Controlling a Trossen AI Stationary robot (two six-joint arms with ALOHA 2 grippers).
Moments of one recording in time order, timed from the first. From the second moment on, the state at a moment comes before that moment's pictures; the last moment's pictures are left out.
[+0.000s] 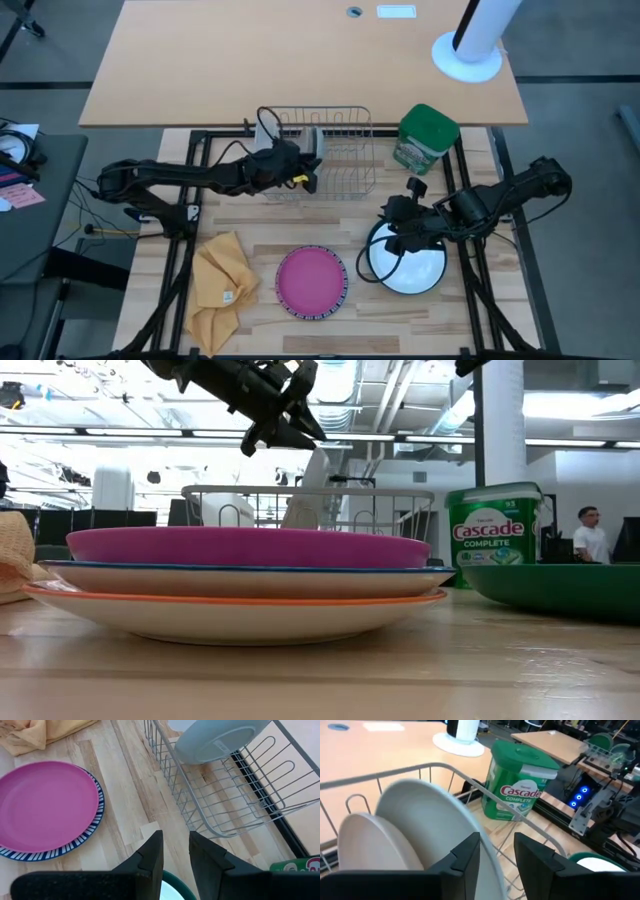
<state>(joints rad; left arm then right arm) 0.18 1.43 0.98 0.20 -0.43 -0.39 0.41 1.33 1.36 -1.06 0.65 0.56</state>
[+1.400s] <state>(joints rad) -0.03 1.32 0.98 -0.03 -0.49 -0.28 0.41 1.33 1.36 -1.07 0.65 0.56</state>
